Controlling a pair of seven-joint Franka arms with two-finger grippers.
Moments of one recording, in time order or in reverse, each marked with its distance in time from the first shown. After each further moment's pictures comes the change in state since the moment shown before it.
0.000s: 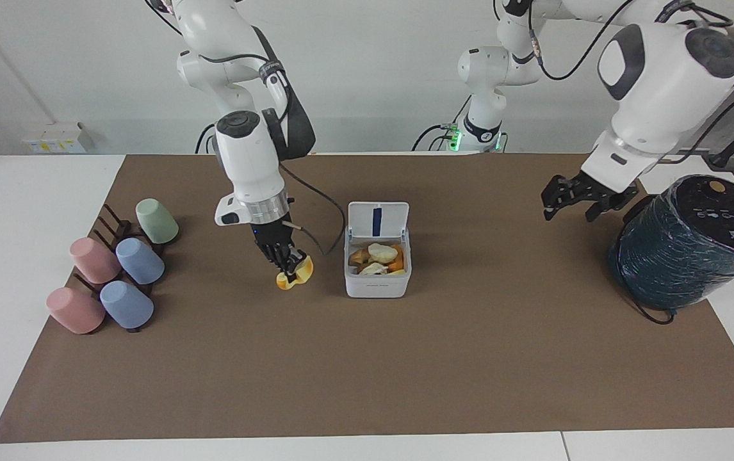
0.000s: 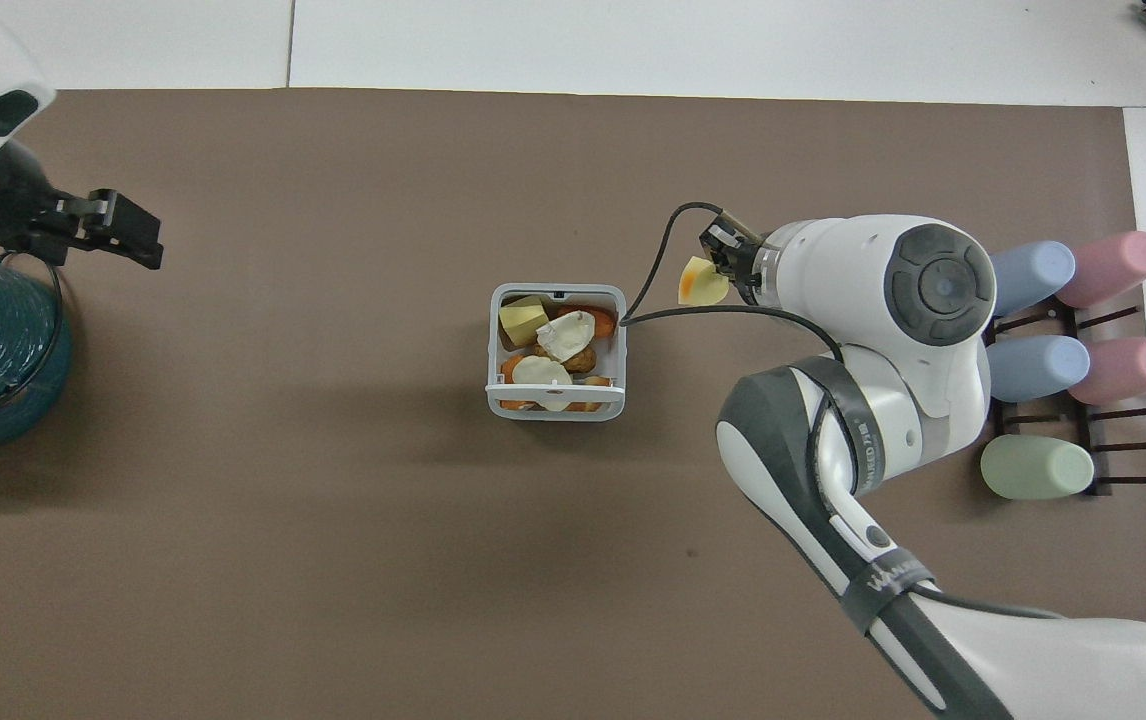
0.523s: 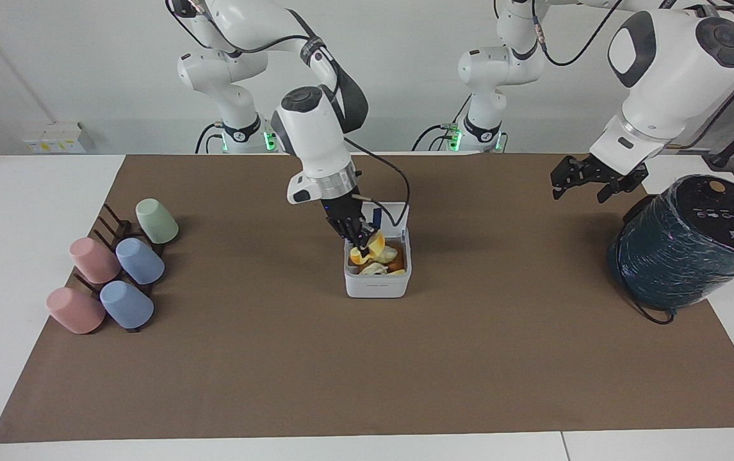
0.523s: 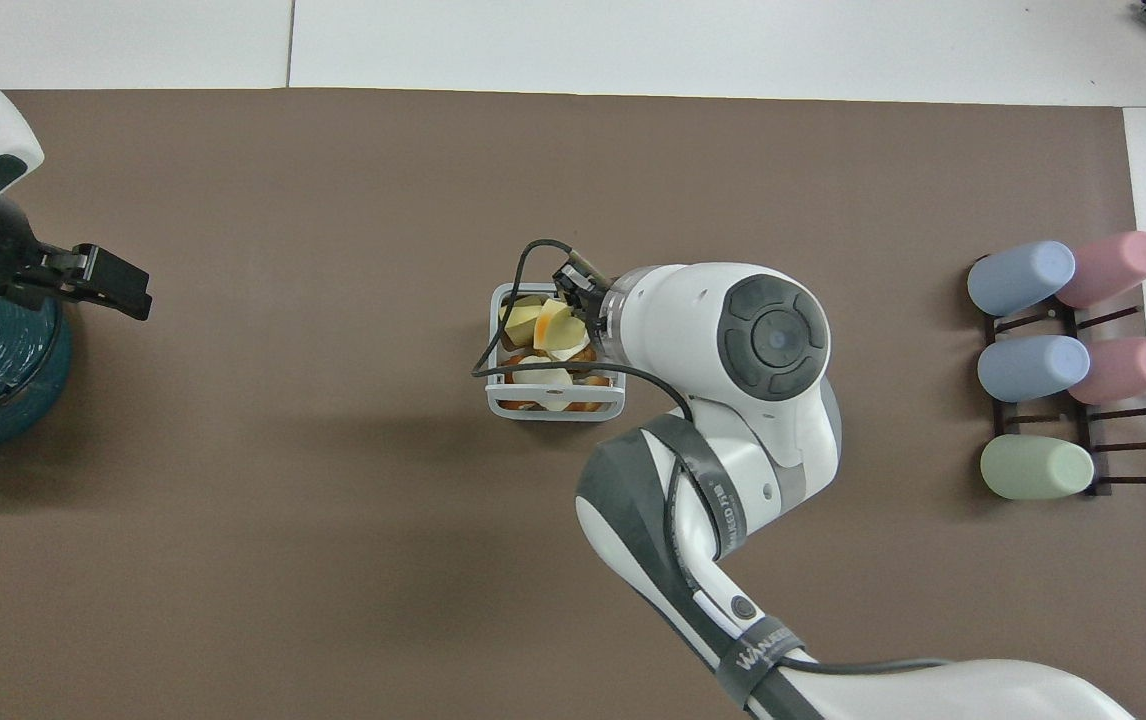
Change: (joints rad) left arm 0.014 -0.072 -0.018 -0.140 0.013 0.016 0.026; right arm 0.191 0.048 0.004 0.053 0.135 0.001 0.157
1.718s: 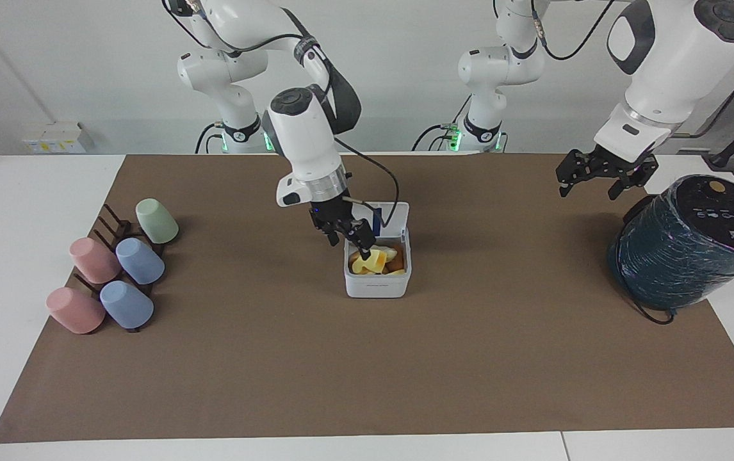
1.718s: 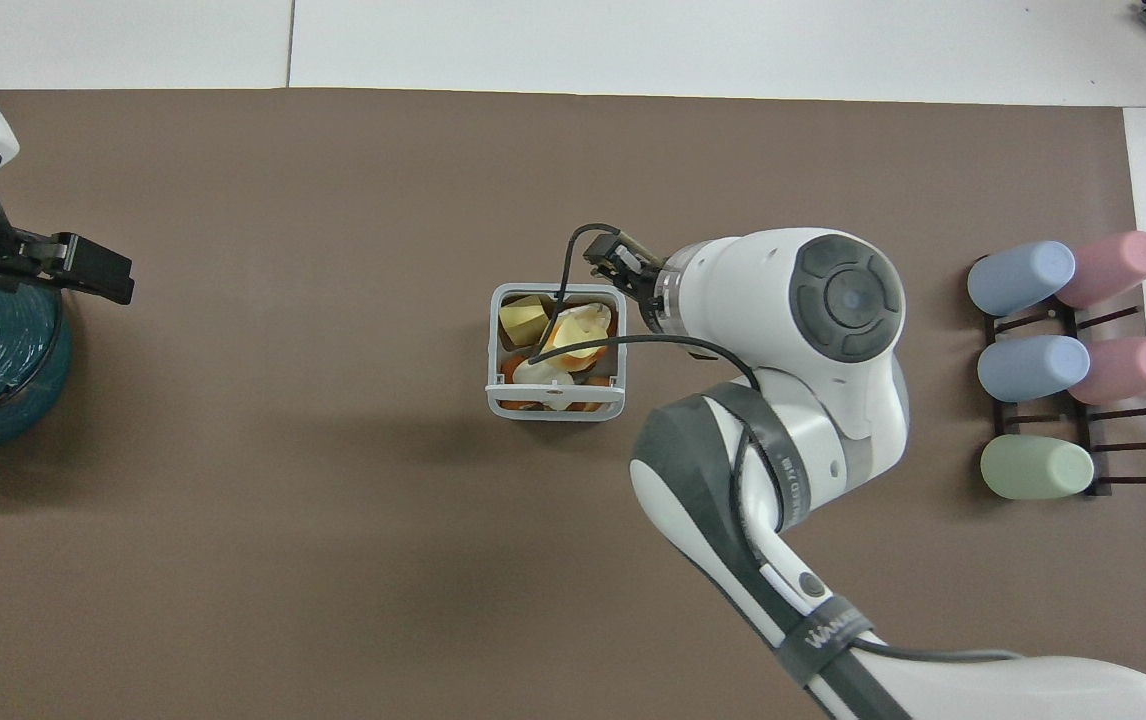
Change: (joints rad) left arm -0.001 -0.027 -0.005 -0.001 0.026 0.045 0.000; right arm -0.096 -0.057 -0.016 0.004 -0.009 -0.109 -0.199
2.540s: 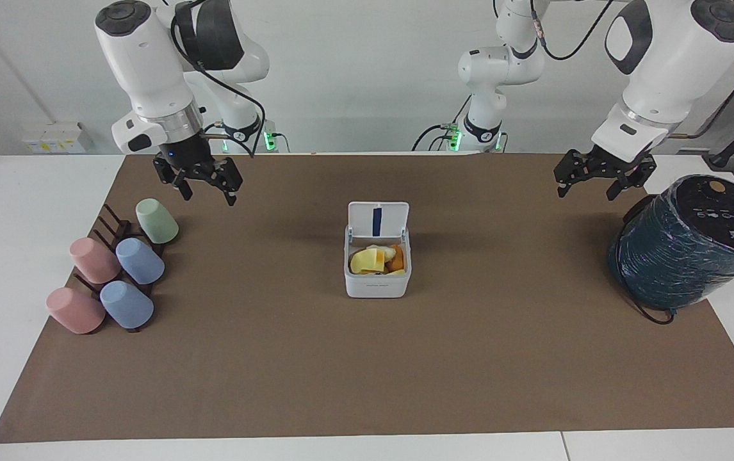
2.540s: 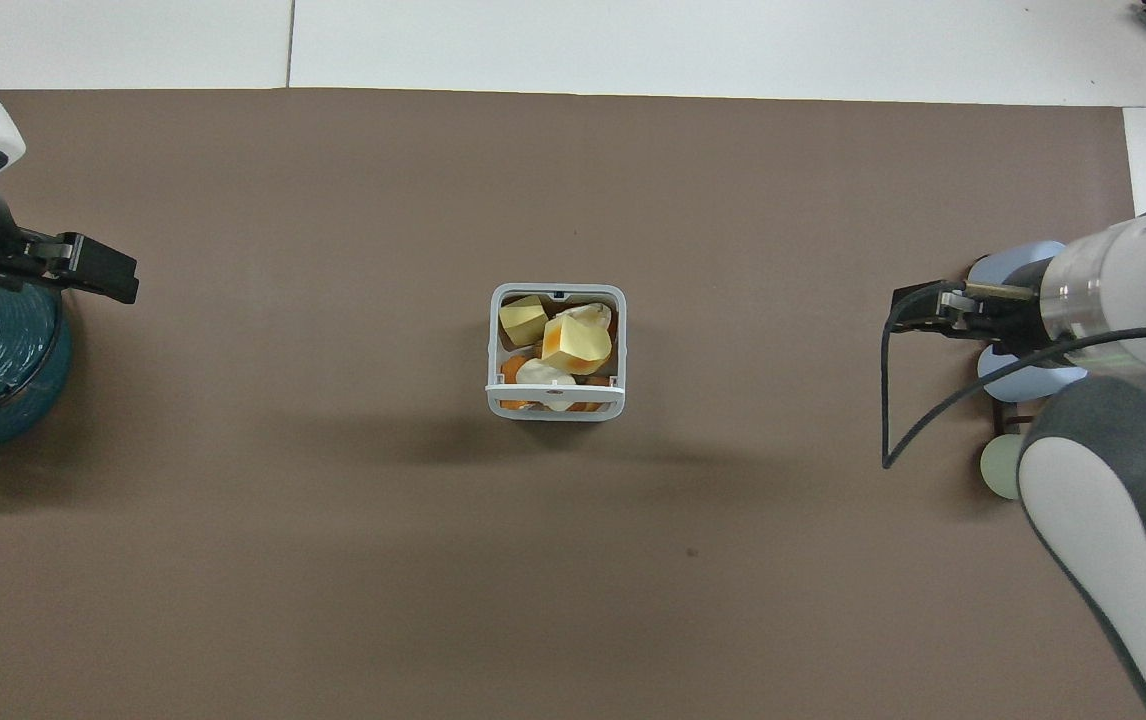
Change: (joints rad) left arm -0.001 0.000 -0.005 -0.001 0.000 0.003 0.000; right arm -0.327 -0.292 -0.007 -0.028 -0.118 -0.487 -0.730
